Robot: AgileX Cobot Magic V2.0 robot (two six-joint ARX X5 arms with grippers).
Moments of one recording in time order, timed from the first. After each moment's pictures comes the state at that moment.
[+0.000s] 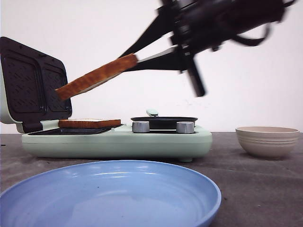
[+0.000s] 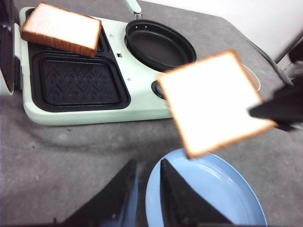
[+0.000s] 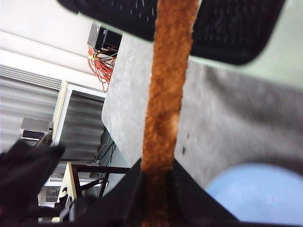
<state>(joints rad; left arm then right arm) -0.25 0.35 0.58 -0.61 0.34 -0.24 0.65 1.51 0.88 0.23 -0.69 0.92</state>
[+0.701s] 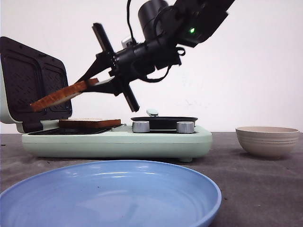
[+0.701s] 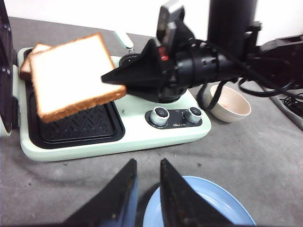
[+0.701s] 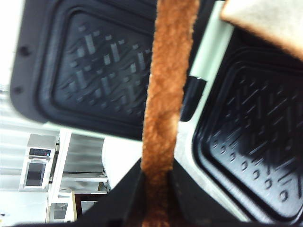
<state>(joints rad) -0.25 0.35 0.58 -0.52 0.34 -0.24 0.65 2.07 1.47 0.21 -0.69 0.98</state>
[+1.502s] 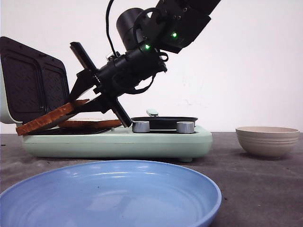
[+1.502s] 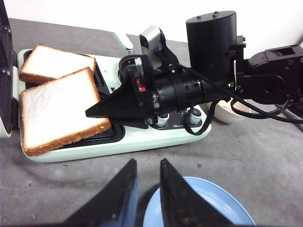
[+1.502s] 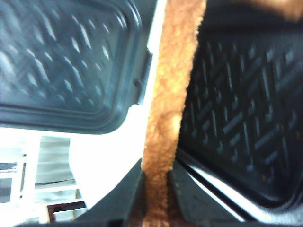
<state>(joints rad) -0.25 0.35 0.58 -0.52 0.34 -0.24 0.73 2.09 1.48 0.09 -0.52 0.98</state>
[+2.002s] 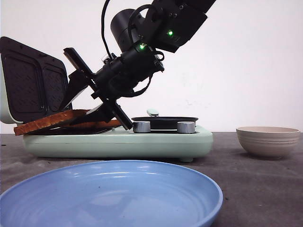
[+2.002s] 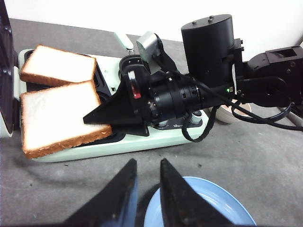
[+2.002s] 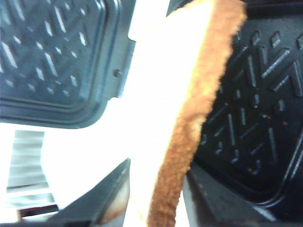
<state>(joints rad) -0.25 0.35 0.58 -0.52 0.34 -0.24 0.74 2.09 1.48 0.03 -0.44 0.90</state>
